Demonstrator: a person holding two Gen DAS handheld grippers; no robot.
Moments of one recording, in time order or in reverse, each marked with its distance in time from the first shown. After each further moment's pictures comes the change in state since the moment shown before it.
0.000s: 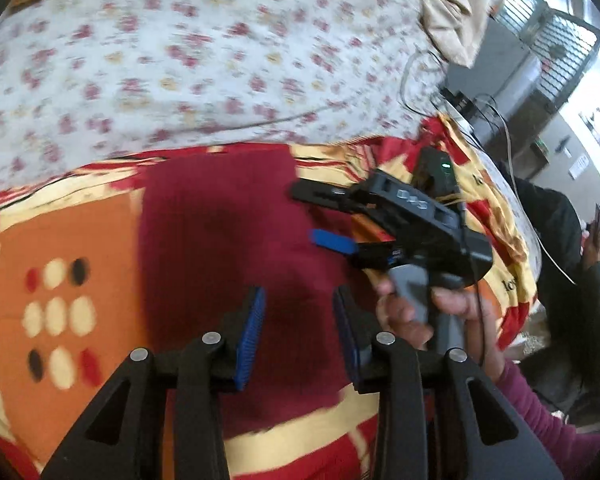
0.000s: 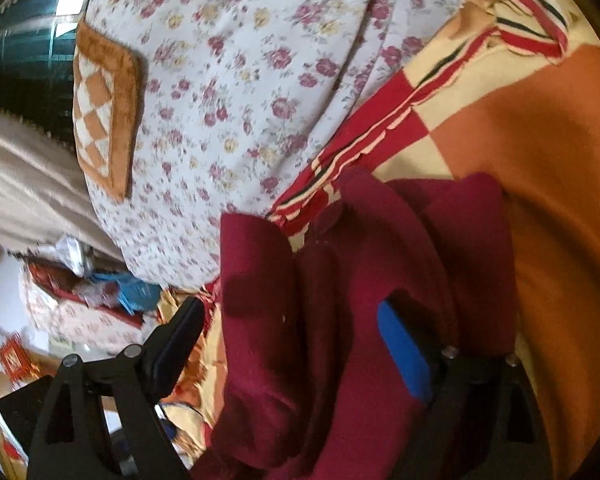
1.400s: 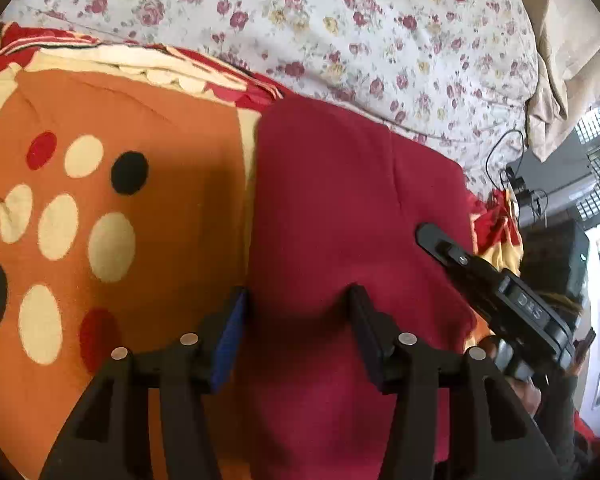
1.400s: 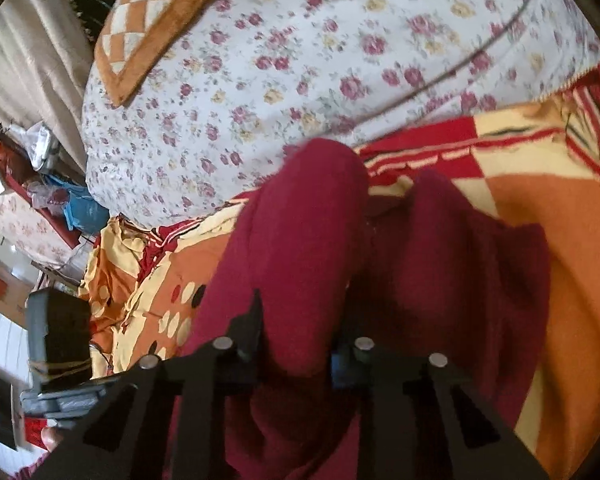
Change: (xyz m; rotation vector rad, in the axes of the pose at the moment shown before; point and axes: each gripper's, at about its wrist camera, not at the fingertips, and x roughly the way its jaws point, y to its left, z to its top) left arm 0.052 0.108 -0.026 -0.410 0.008 -0.049; right arm 0.024 0.062 -0.029 -0.395 0.024 -0.202
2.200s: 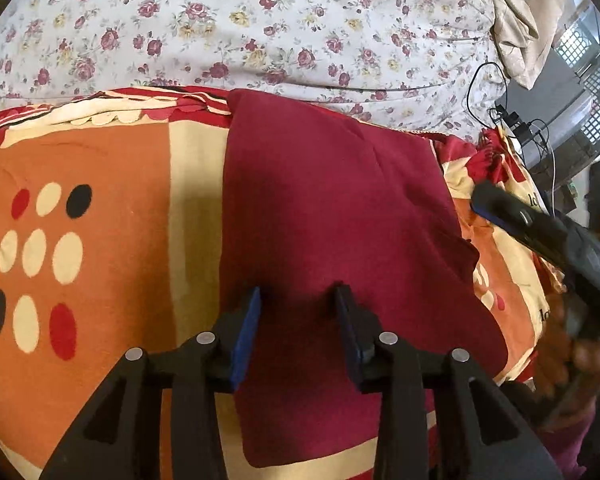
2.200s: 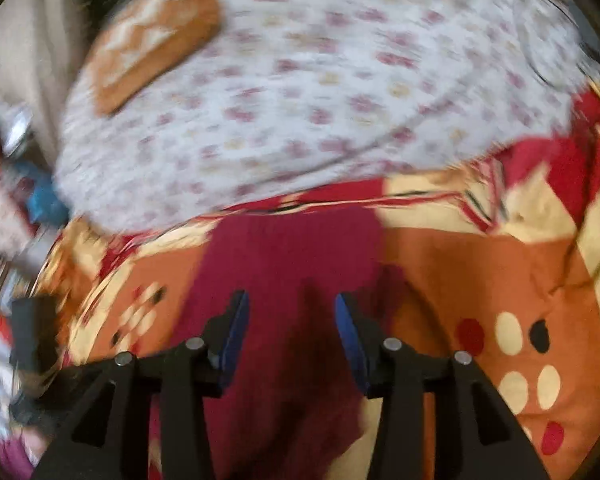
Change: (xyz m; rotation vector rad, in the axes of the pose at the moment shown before) left arm 0.008 -0.068 -0.032 0.229 0.011 0.103; right arm -0.092 0.009 0.002 -0.147 -0.052 -0.201
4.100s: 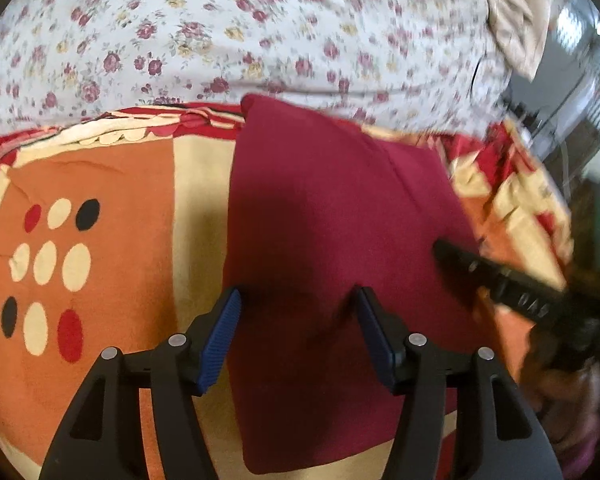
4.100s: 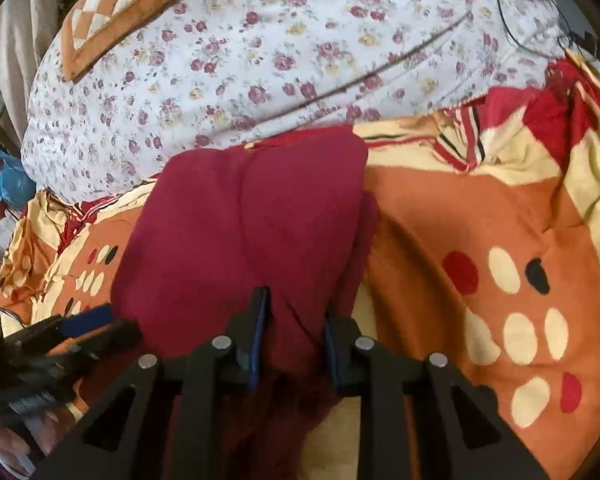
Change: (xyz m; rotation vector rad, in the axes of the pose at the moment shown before) left arm -0.003 -0.008 -0.003 0.036 -0.068 0.042; right arm 0.033 -0.024 -0.048 0.082 0.062 -0.135
